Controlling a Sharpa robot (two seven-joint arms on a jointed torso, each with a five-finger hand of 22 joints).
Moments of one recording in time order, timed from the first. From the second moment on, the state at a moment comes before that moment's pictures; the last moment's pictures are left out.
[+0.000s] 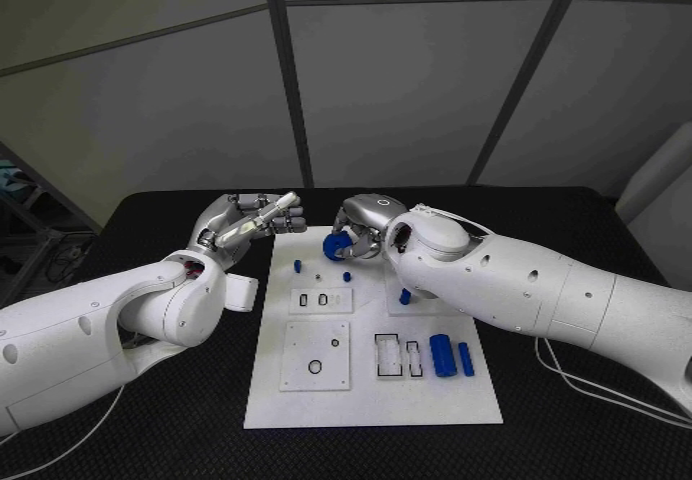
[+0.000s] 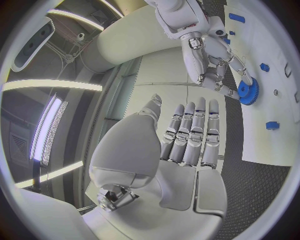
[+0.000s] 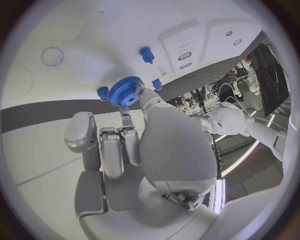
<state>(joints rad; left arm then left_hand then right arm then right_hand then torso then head) 1.13 -0.94 0.08 1.64 -0.09 -0.39 0.46 1.34 -0.03 0.09 0.11 0.08 1.00 0.22 0.07 0.07 1.06 0.16 0.10 0.07 1.08 0.13 0.16 0.08 0.19 0.80 0.25 0.35 0.15 1.21 -0.41 0.08 1.23 -1.69 -0.23 -0.23 1.42 -0.14 0.19 0.16 0.32 1.05 0.13 0.11 0.07 1.47 0.05 1.47 1.31 1.47 -0.01 1.56 1.31 0.11 1.30 0.09 1.34 1.08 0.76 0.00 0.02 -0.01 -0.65</state>
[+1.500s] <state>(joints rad) 1.13 -0.94 0.08 1.64 -0.09 -0.39 0.46 1.34 -0.03 0.09 0.11 0.08 1.00 0.22 0.07 0.07 1.06 0.16 0.10 0.07 1.08 0.13 0.16 0.08 0.19 0.80 0.25 0.35 0.15 1.21 -0.41 0.08 1.20 -1.66 -0.16 -0.22 1.25 -0.13 0.14 0.27 0.28 0.95 0.15 0.09 0.07 1.44 0.07 1.41 1.31 1.47 -0.01 1.56 1.31 0.11 1.30 0.10 1.33 1.08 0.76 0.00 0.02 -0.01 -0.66</state>
